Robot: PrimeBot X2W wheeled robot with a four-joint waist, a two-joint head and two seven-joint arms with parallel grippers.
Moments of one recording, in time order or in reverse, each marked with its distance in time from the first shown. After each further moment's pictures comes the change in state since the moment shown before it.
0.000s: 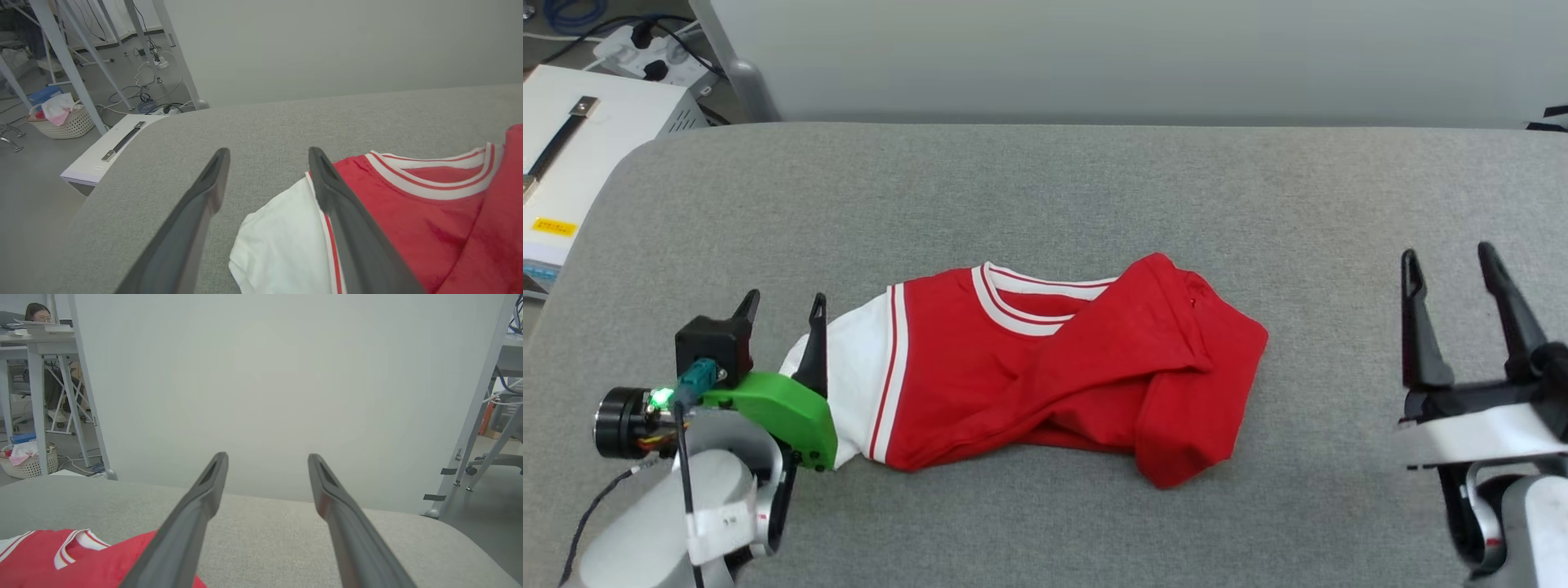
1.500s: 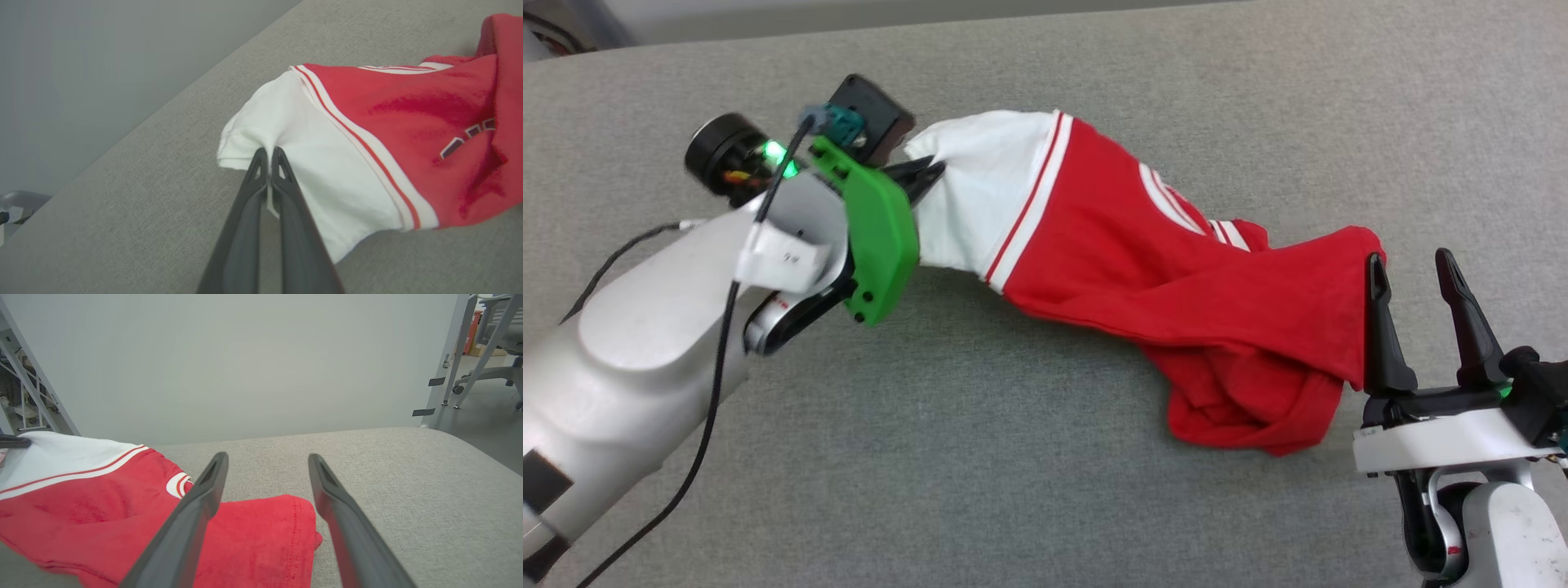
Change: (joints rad) left arm -0.635 -0.023 -0.378 0.044 -0.053 -0.427 0.459; right arm -0.012 0.049 0.044 0.013 0.095 0.000 0.000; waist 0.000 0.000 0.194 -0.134
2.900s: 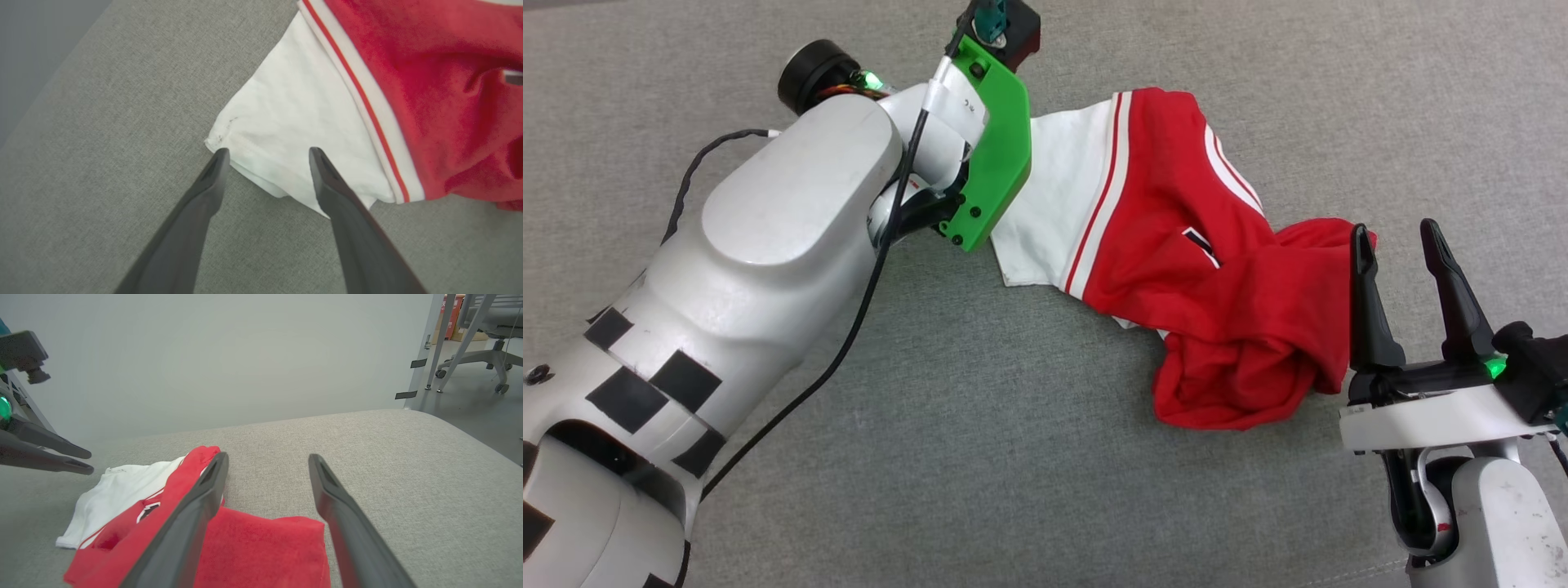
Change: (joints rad) left arm -0.112 -0.303 0.176 0.240 0.094 -0.080 0.509; right arm -0.043 0.000 0.035 -0.007 0.035 0.000 0.000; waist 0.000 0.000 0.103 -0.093
